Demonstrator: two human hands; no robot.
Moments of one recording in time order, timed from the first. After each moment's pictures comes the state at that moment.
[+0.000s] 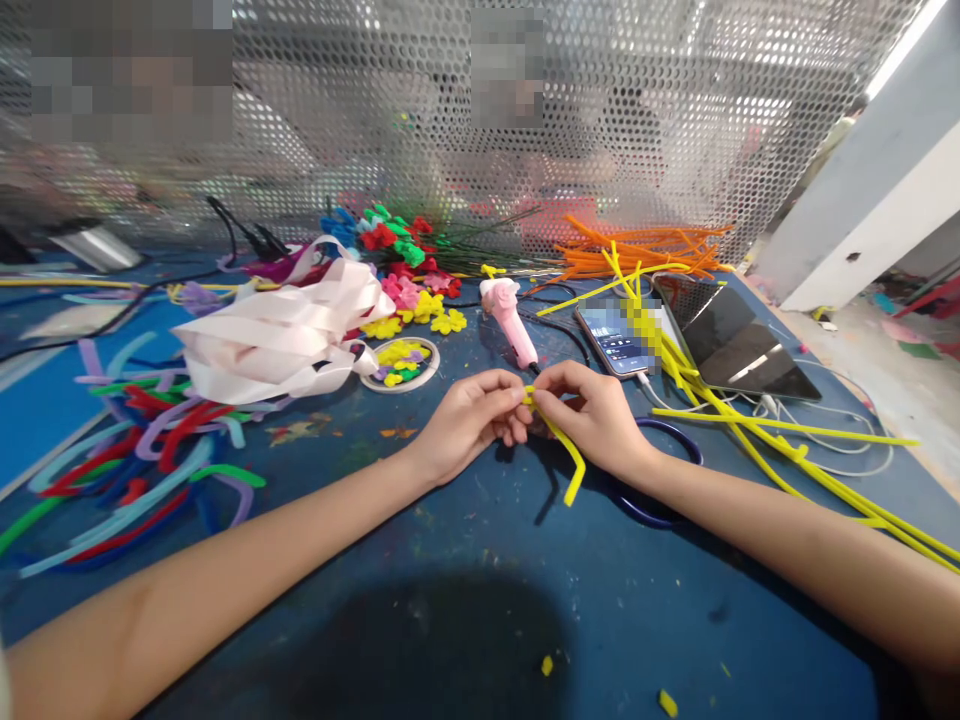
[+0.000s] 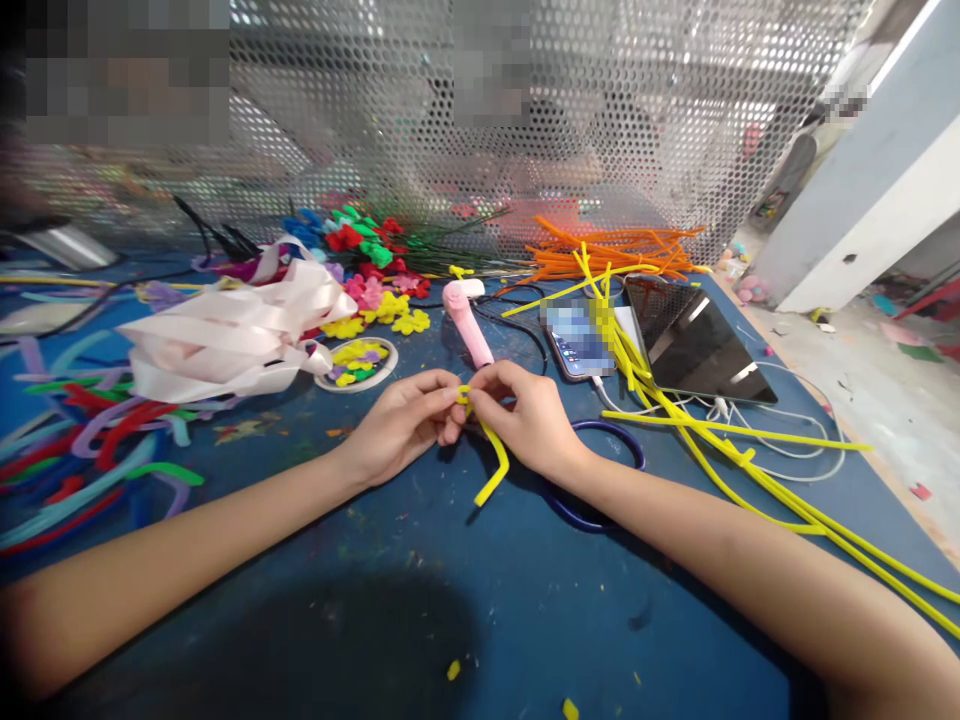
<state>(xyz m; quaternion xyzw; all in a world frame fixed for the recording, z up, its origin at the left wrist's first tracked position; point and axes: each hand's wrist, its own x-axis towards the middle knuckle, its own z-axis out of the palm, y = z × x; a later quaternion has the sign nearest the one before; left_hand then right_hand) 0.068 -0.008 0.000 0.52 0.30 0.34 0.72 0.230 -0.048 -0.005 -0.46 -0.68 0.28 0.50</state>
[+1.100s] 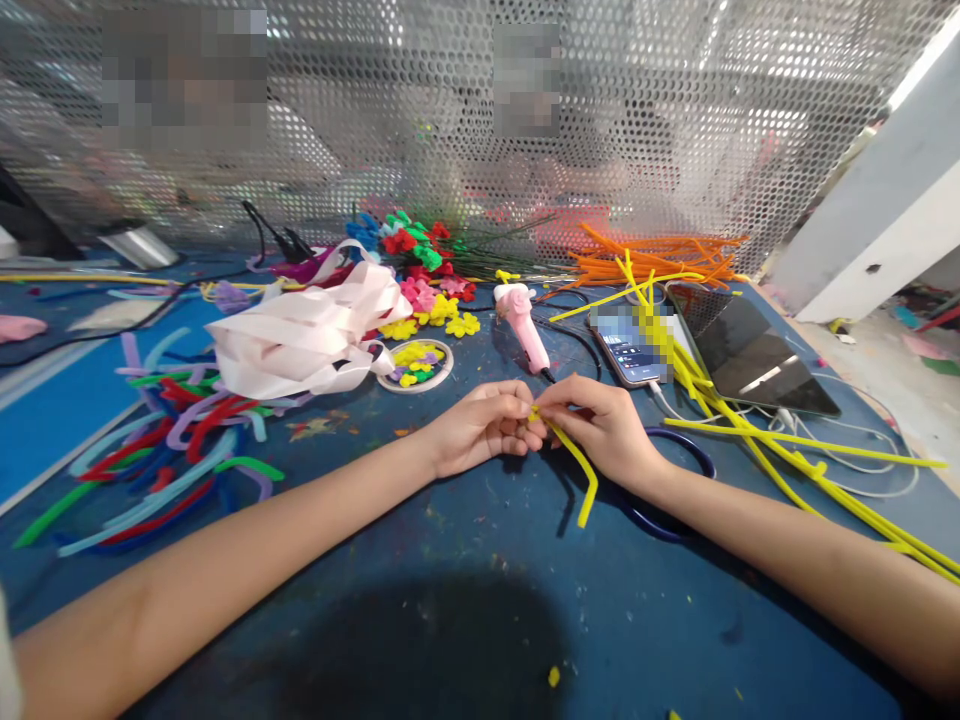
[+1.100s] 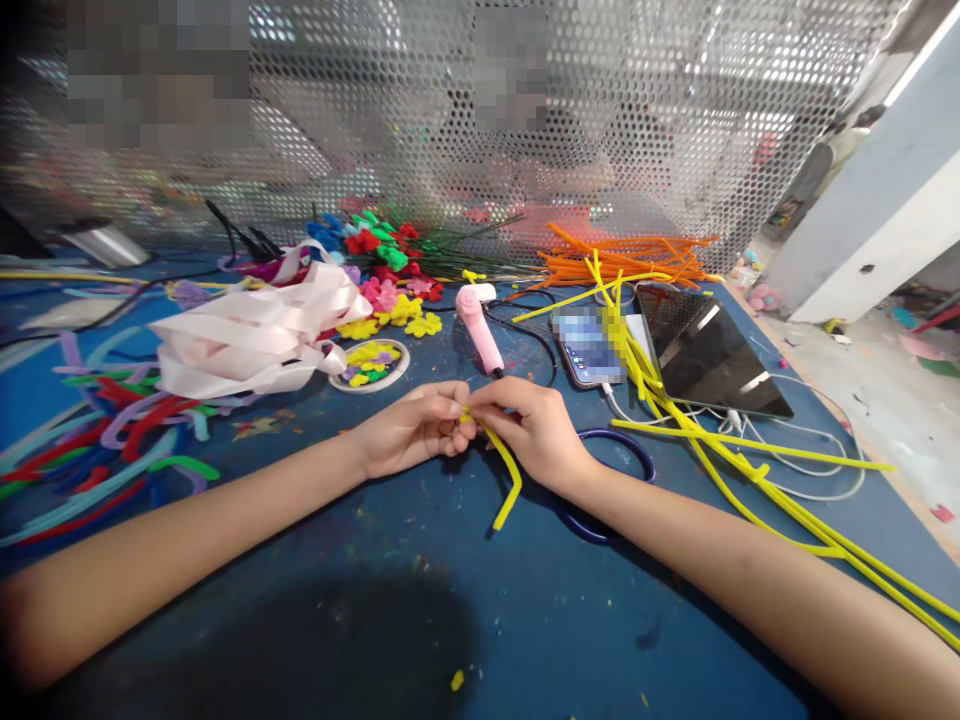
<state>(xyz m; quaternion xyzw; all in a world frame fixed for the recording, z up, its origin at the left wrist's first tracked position) 0.061 0.003 0.002 0.45 0.30 0.23 0.81 0.232 -0.048 -0.005 -0.41 -0.71 0.31 0.49</state>
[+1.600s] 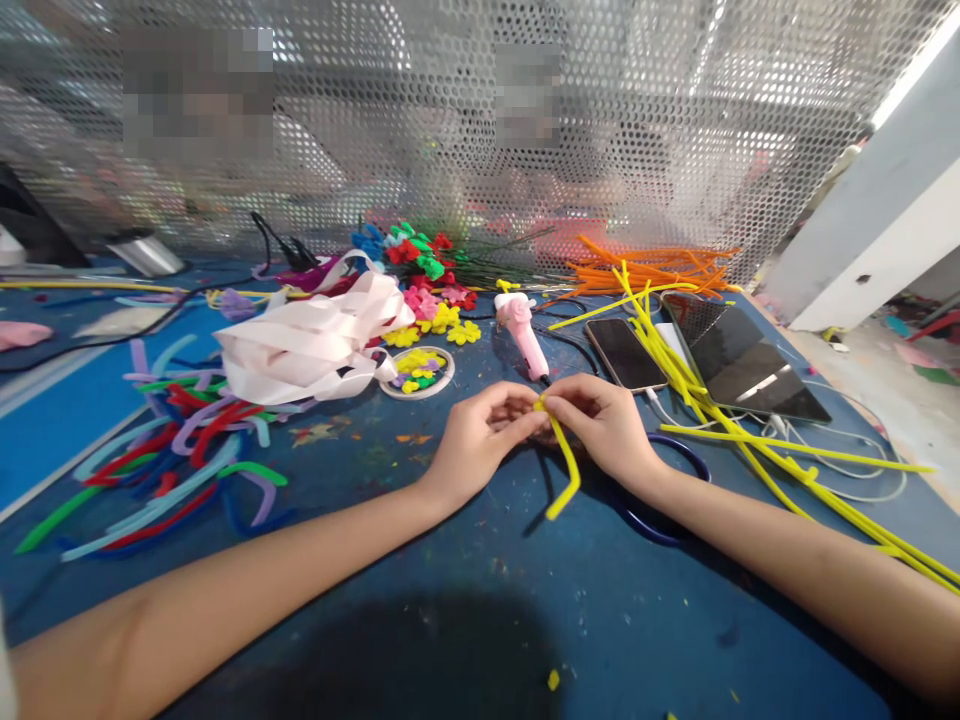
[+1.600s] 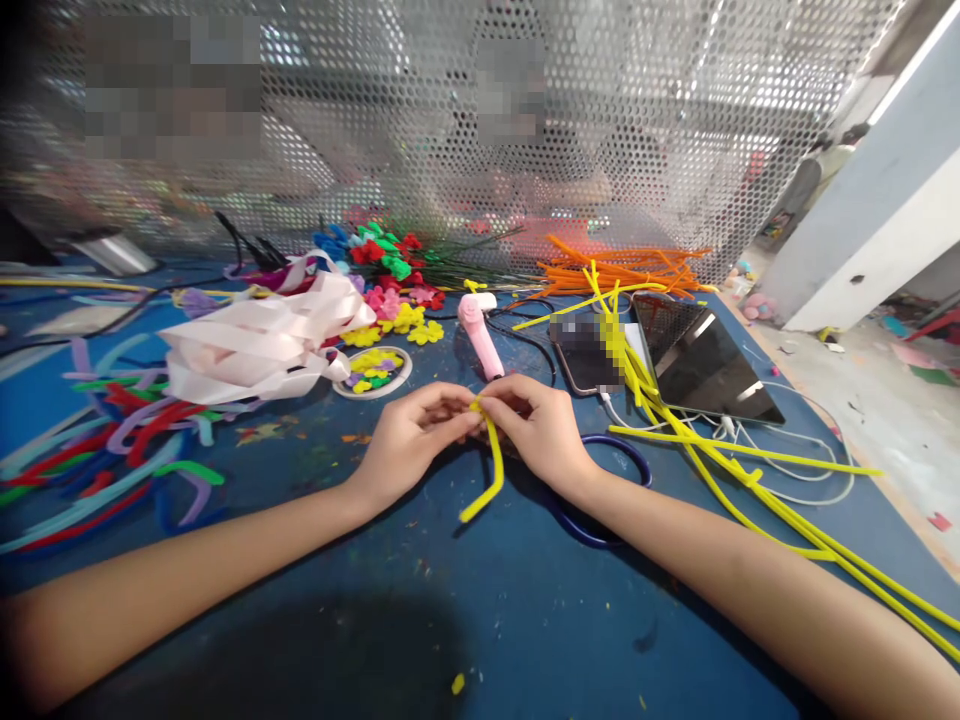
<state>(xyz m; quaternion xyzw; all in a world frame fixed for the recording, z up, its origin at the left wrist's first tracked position) 0.067 -0.024 -0.001 0.68 0.35 0.41 0.49 0.230 -0.045 -0.005 -0.45 -0.64 0.34 0.53</state>
